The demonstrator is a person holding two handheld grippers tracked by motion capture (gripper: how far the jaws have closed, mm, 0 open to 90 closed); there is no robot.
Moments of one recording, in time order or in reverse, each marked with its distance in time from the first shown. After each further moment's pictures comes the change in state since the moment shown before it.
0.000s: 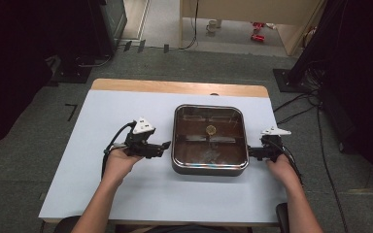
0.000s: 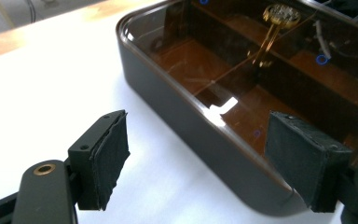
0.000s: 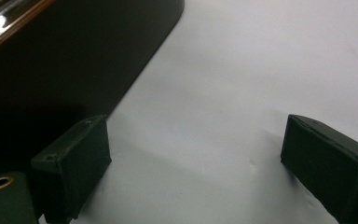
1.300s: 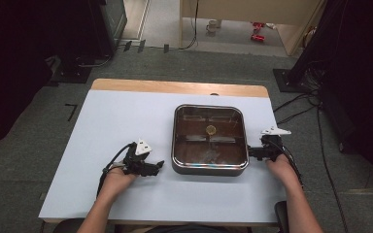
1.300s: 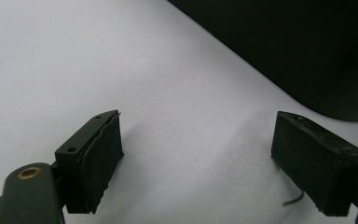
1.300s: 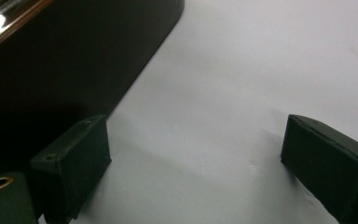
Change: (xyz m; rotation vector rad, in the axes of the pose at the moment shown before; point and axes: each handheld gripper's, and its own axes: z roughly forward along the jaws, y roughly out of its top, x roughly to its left) left arm 0.001 -0.072 0.029 0.115 0.068 0.036; right arm 0.000 0.000 0.000 0.003 0.001 0.000
